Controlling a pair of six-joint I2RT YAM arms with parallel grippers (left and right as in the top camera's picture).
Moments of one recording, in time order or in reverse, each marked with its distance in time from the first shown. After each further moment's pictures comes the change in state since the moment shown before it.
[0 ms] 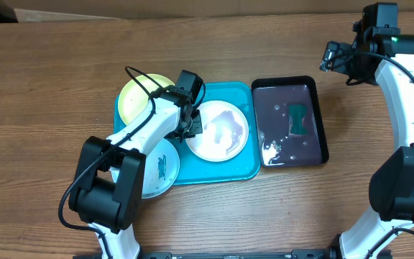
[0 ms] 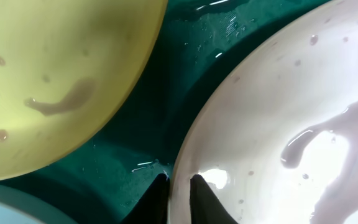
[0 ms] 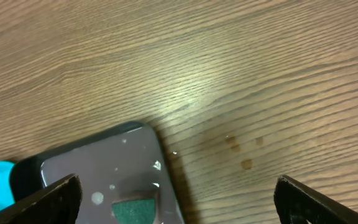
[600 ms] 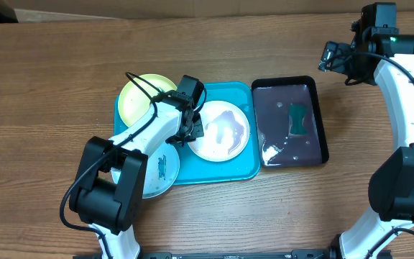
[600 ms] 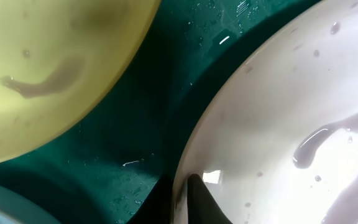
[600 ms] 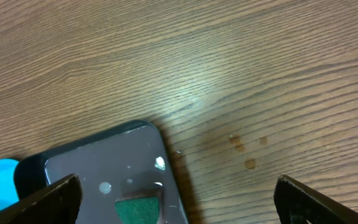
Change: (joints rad) left arm -0.010 -0.002 -0.048 0.037 0.006 -0.060; right arm 0.003 0.000 0.000 0.000 0.000 0.000
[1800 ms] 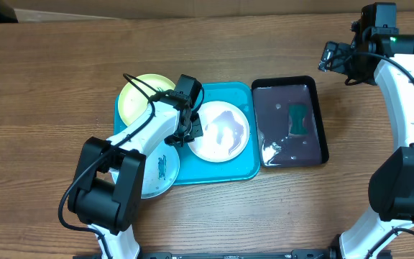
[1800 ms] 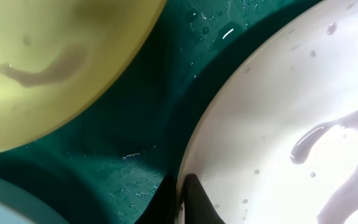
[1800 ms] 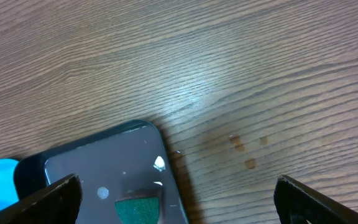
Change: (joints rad) left arm 0.013 -0.004 0.003 -0.018 0.036 -0.014; right arm 0.000 0.000 0.000 0.000 0.000 -0.001
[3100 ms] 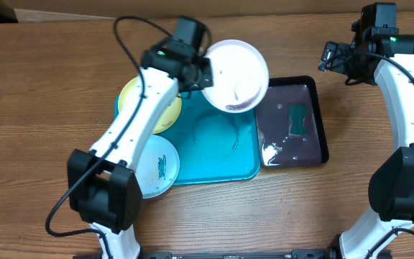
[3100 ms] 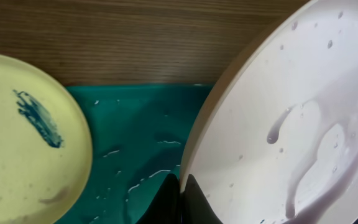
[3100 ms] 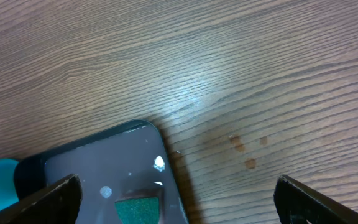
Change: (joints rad) left arm -0.031 0.006 0.520 -0.144 -0.012 0.136; right arm 0.000 0.000 0.000 0.000 0.000 0.000
